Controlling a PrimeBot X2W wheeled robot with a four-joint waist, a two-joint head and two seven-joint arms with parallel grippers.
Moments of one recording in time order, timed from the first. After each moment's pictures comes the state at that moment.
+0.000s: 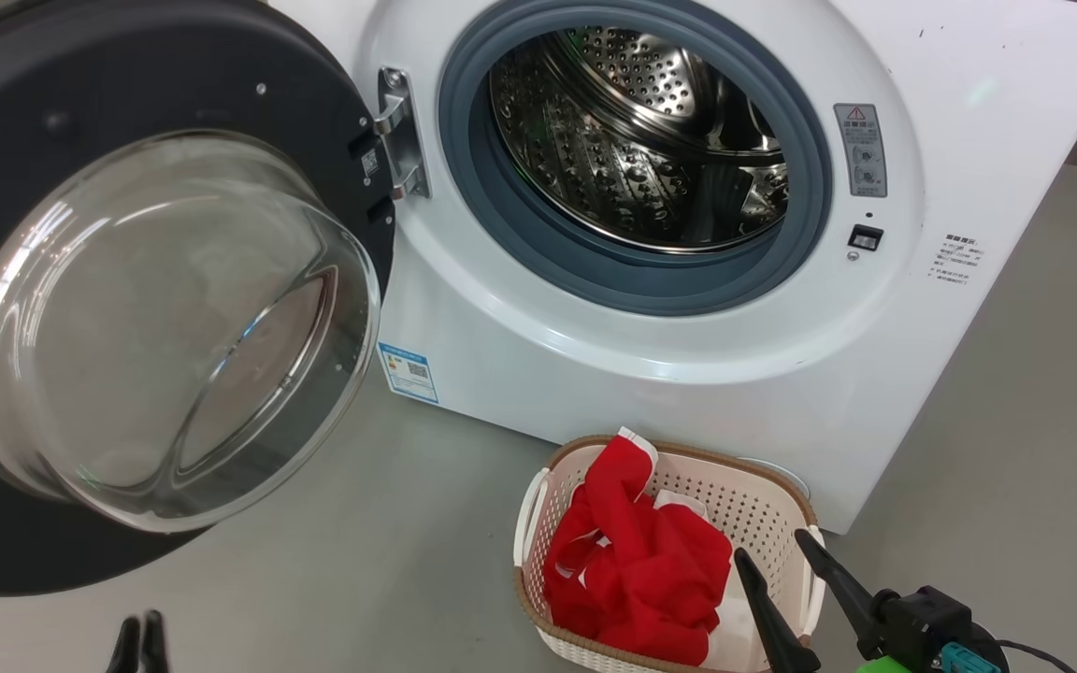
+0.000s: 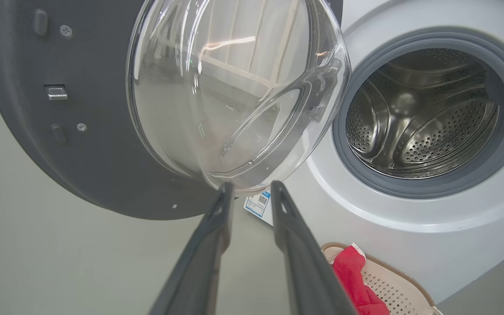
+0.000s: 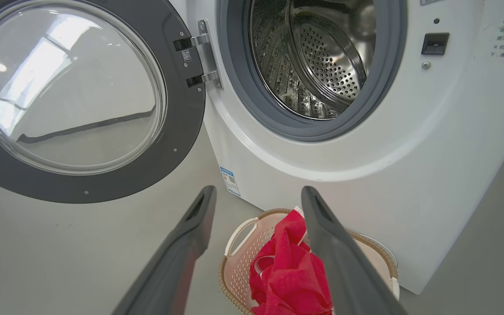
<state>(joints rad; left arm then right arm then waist) 0.16 0.04 0.18 0.18 -0.41 -0.11 -0.26 0.04 -0.06 0.21 0.31 0.32 0.12 -0.26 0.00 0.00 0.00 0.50</state>
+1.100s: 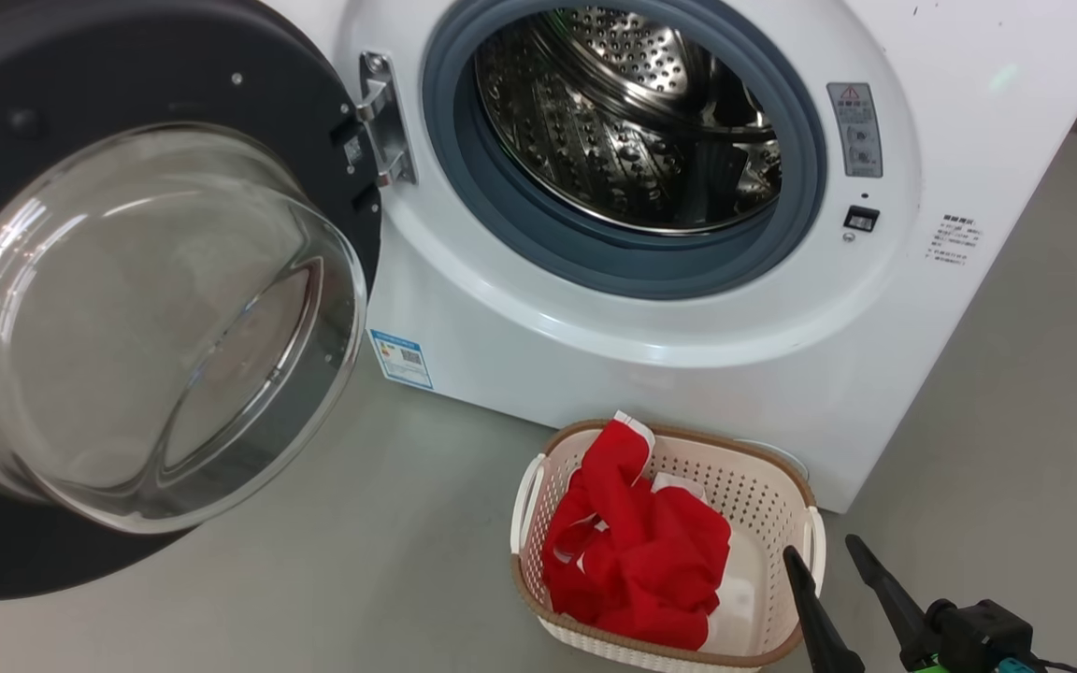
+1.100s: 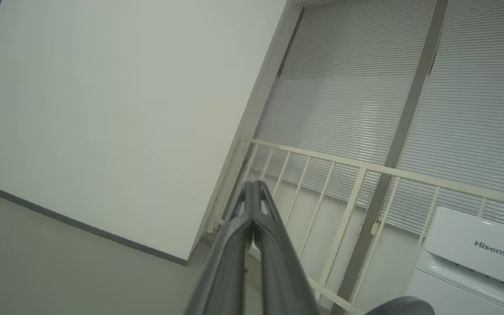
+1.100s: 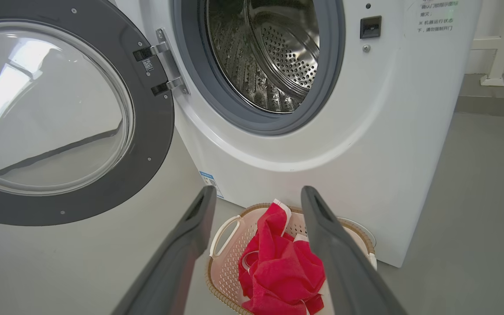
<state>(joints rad) -0.58 0.58 0.47 0.50 -0.75 -0.13 -0.25 0.10 -0.05 0.11 0.25 0.36 0.12 -0.26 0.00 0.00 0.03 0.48</state>
